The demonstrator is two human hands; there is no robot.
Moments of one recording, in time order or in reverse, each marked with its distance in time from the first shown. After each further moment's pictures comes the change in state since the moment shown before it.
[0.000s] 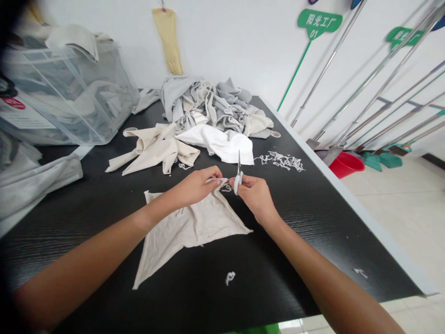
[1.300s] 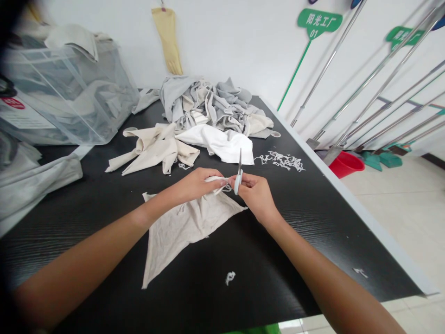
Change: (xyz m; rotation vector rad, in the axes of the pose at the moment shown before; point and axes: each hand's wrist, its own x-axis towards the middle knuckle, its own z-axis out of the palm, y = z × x) left_hand 0.005 0.006 -0.006 -0.206 -0.075 -0.034; right_hand 0.000 -0.005 -0.002 0.040 -0.007 -0.056
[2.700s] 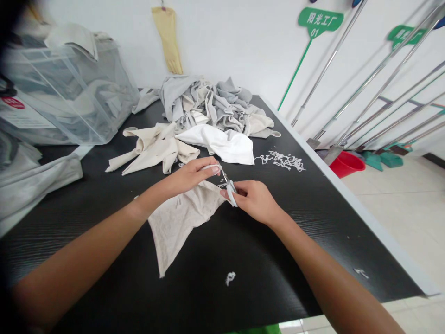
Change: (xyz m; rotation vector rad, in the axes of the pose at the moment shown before) left_hand 0.007 -0.007 -0.022 -0.110 0.012 0.234; right_hand -0.002 -0.013 -0.019 -0.559 -0.375 -0.191
